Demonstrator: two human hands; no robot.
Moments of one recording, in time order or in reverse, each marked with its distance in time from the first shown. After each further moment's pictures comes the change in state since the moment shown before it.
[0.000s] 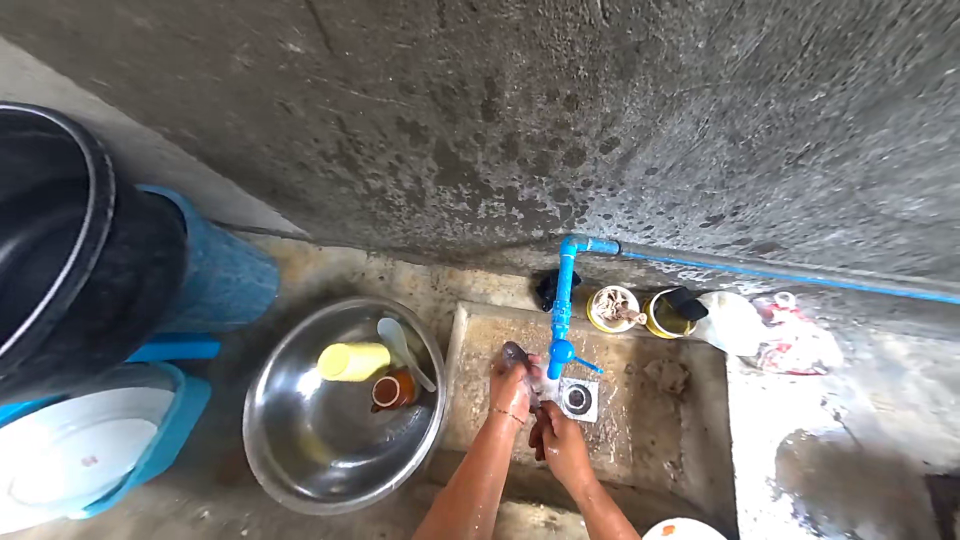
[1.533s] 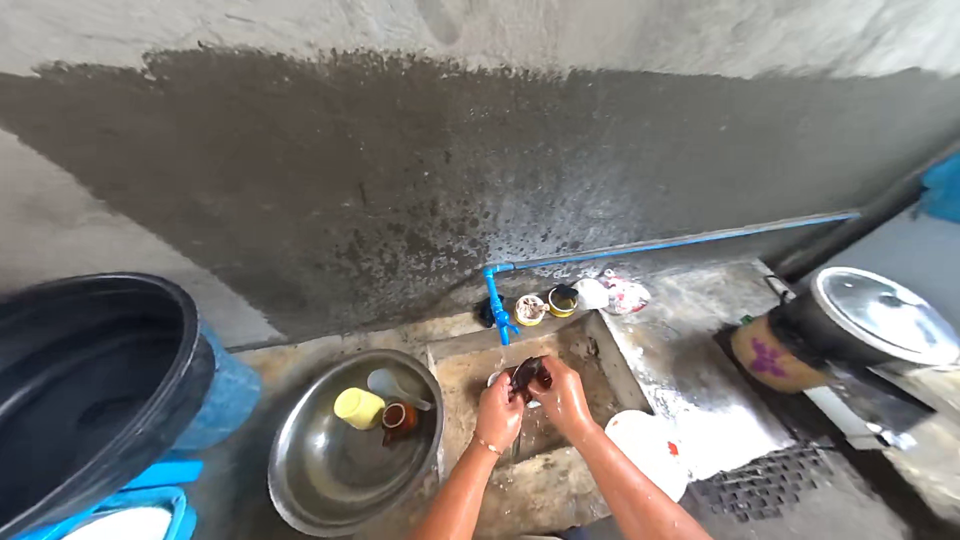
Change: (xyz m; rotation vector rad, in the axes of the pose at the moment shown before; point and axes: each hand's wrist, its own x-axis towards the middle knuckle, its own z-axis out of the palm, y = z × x) left_hand -0.191 0.085 -0.081 0.860 -0.799 0.538; right_hand -0.180 -0.102 0.021 -0.286 0.677 -0.366
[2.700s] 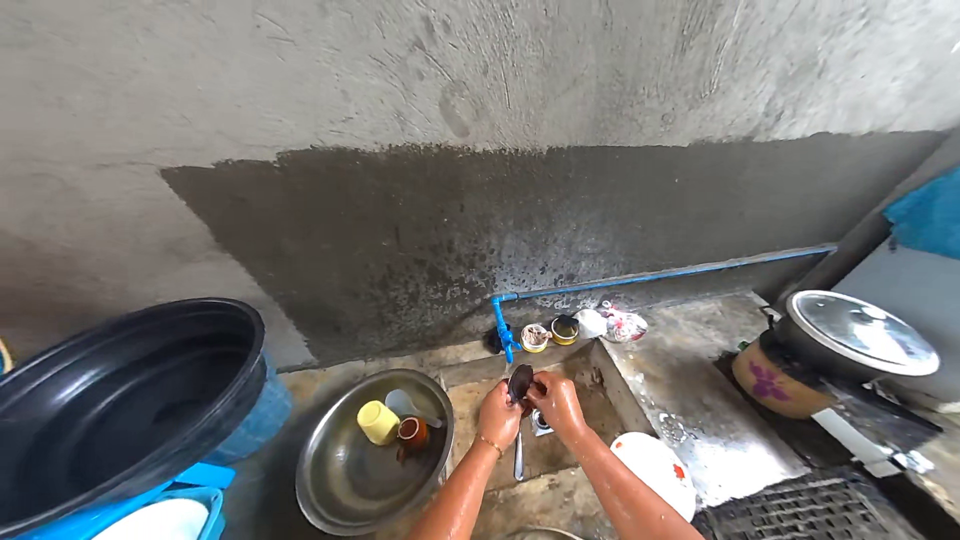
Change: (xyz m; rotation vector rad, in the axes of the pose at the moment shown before) left_hand -0.029 0.028 -0.004 0.129 0.040 -0.111; right_hand -0.027 -0.011 -0.007 -0.020 0.008 -0.106
